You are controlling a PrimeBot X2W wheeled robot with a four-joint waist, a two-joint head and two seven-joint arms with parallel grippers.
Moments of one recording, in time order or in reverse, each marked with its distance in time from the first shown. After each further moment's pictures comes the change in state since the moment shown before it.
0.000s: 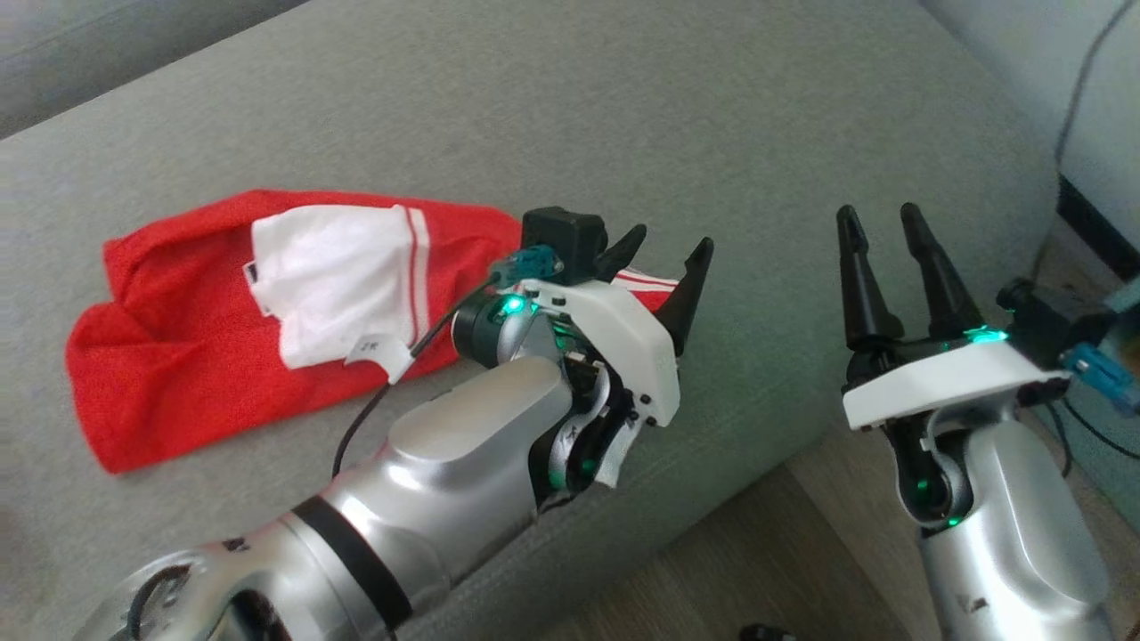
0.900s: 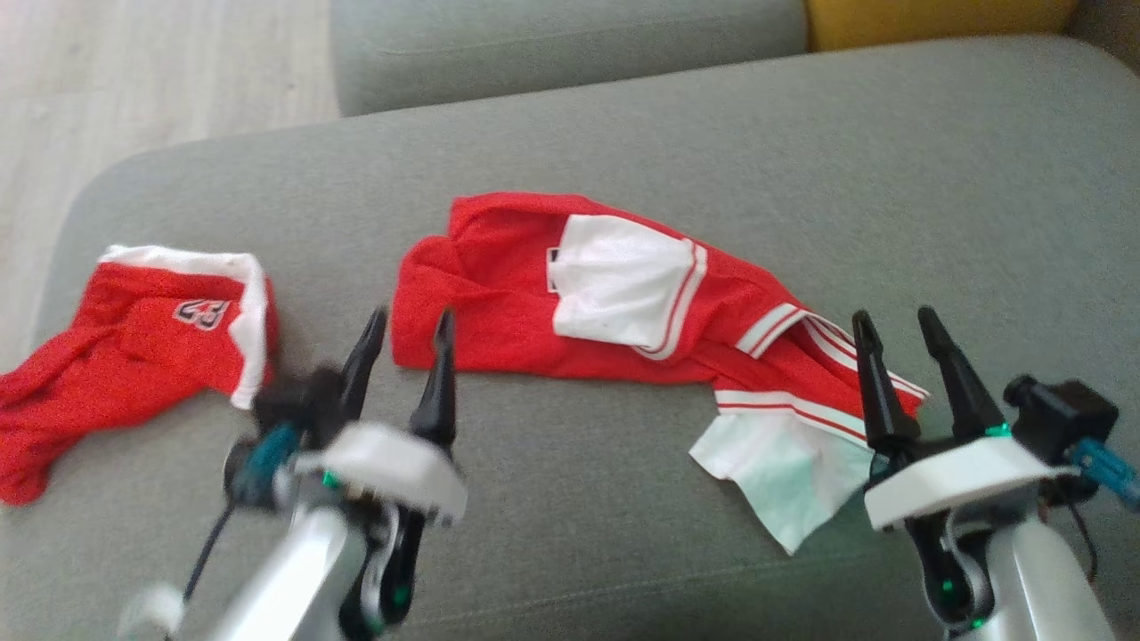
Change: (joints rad) left arm 0.557 0.198 0.596 -0.332 0.524 0.018 -0.032; right arm 0.203 0.001 -0.054 -0.113 -0.088 0.000 0.048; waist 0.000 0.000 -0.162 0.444
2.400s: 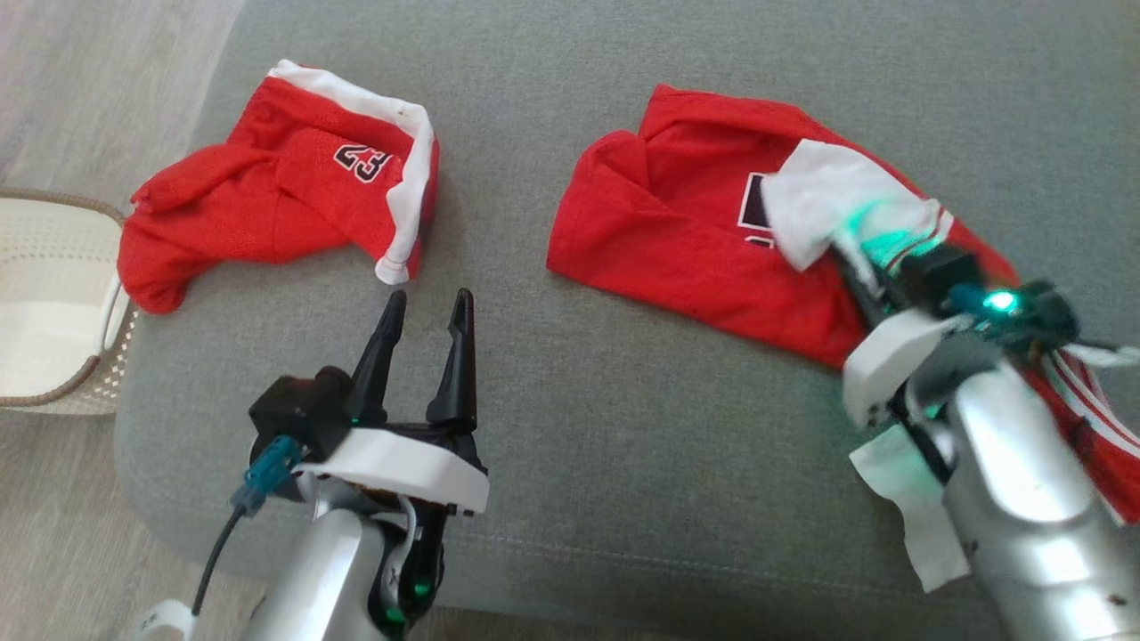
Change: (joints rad) left arm 0.118 -0.191 0.248 -0.036 0.196 -0.194 0.000; right arm -0.388 -0.114 0.181 0.488 -0.330 0.000 0.038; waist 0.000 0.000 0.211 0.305
